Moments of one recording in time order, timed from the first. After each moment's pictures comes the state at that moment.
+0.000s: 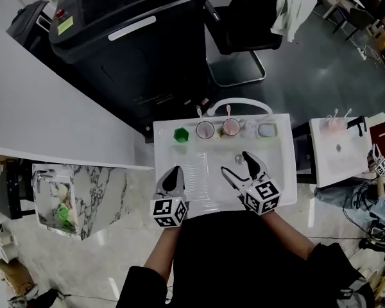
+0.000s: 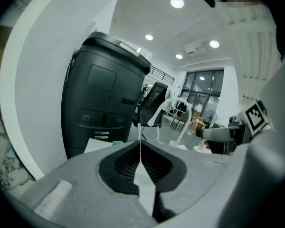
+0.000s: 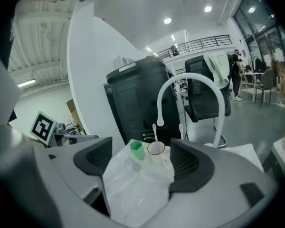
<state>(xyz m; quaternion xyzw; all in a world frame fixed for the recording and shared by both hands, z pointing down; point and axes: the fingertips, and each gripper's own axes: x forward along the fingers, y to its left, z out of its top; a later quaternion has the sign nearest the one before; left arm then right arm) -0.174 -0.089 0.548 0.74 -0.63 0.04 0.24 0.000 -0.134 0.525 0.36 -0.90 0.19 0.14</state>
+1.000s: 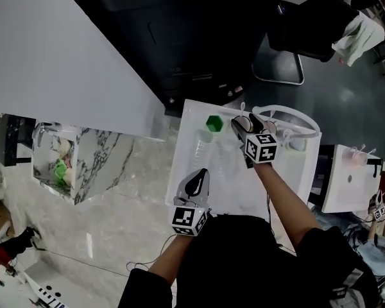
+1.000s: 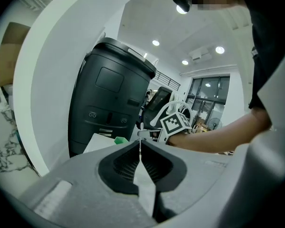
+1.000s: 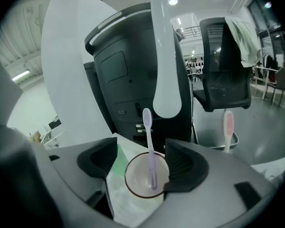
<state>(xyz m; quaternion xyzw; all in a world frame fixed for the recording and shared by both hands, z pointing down) -0.177 -0.066 0.559 0.71 -0.65 0.00 0.25 -0.121 -0.283 0.654 0.33 -0.89 0.21 0.23</state>
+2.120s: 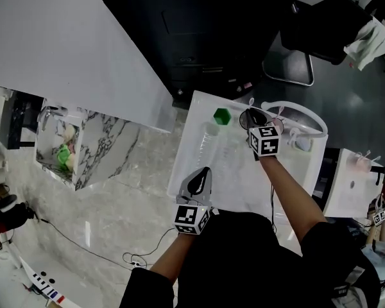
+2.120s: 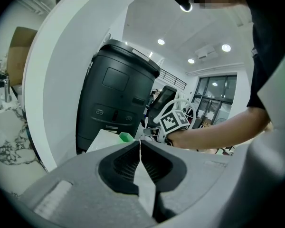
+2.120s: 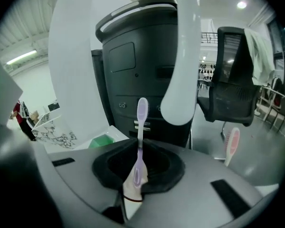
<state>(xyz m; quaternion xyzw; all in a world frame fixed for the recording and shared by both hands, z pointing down) -0.176 -0.044 0.565 0.68 -0.68 0.01 0.26 -0.128 -0.291 0.660 0.31 -0.90 0.13 0.28</state>
